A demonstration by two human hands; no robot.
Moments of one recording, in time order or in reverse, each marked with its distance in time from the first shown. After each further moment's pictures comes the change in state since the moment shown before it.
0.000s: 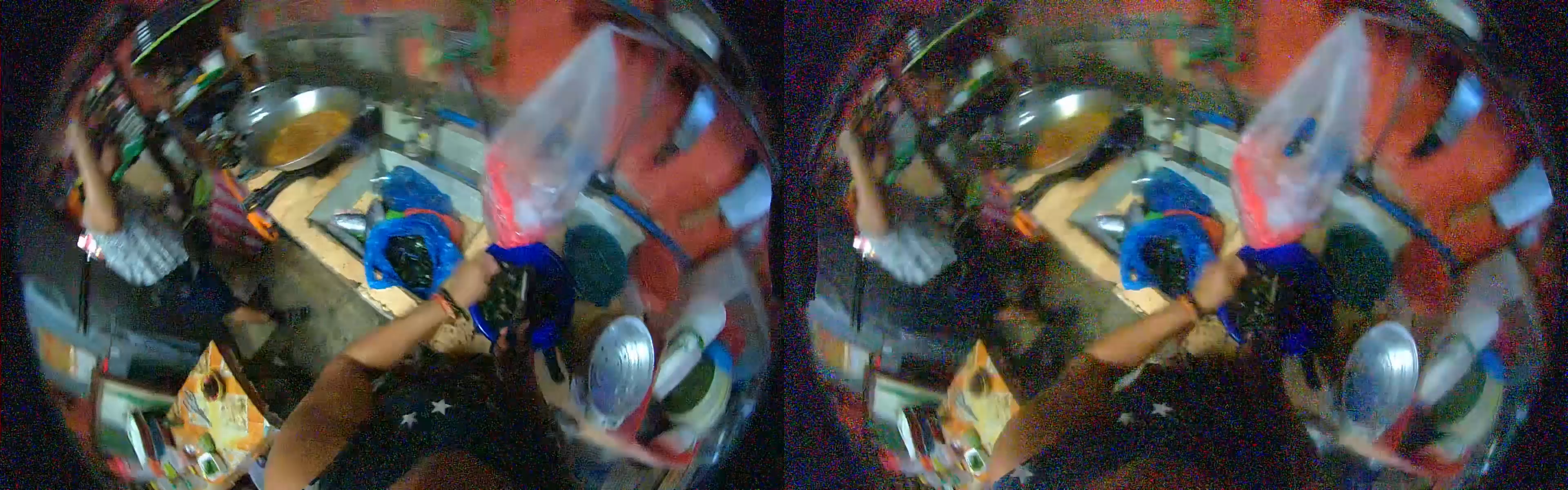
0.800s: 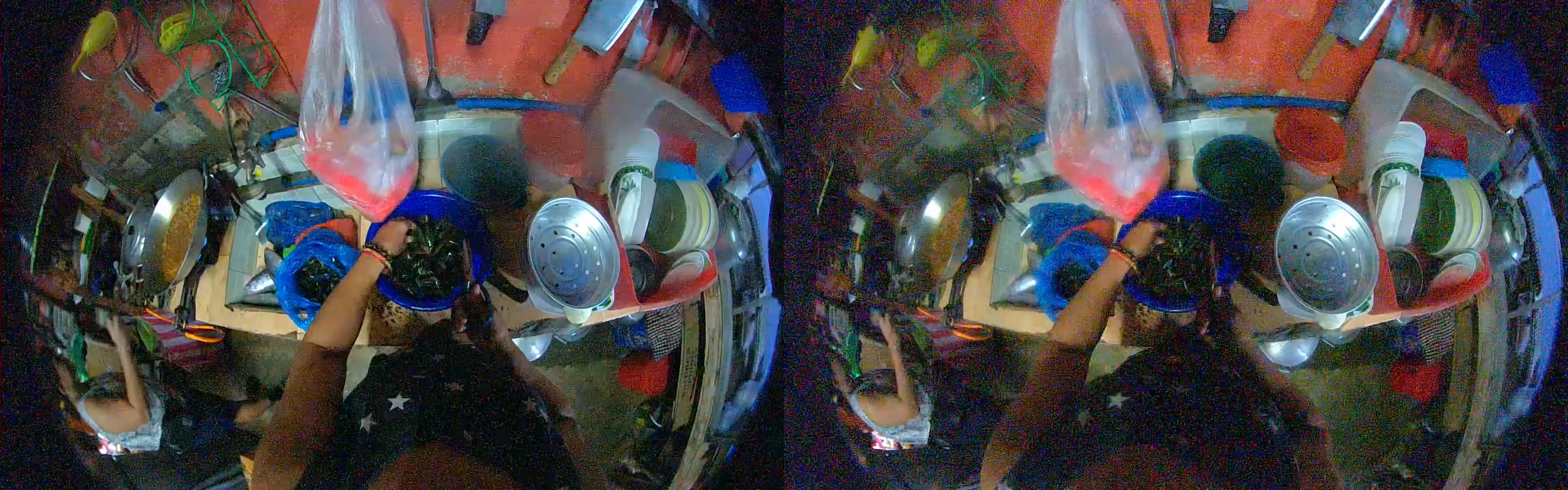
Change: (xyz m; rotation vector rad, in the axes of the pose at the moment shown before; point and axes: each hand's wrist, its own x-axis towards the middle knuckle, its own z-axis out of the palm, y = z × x) left_hand 0.075 -0.048 0.087 0.064 -0.770 0.177; right_hand -0.037 0.001 -0.033 0.290 -0.160 -0.148
